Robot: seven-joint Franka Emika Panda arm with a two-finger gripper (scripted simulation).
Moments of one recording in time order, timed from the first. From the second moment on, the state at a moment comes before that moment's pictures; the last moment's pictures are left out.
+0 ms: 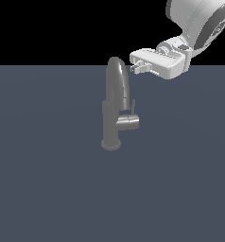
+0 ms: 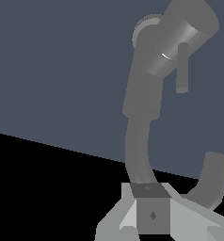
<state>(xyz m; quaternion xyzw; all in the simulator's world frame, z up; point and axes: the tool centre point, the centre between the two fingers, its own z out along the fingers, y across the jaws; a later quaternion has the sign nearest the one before) 0.018 -0.072 0.274 -0.72 0.38 0.44 0.38</state>
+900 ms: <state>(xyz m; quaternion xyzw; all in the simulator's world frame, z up) 0.030 -0.065 0.163 -0.54 0.45 0.54 0.45</state>
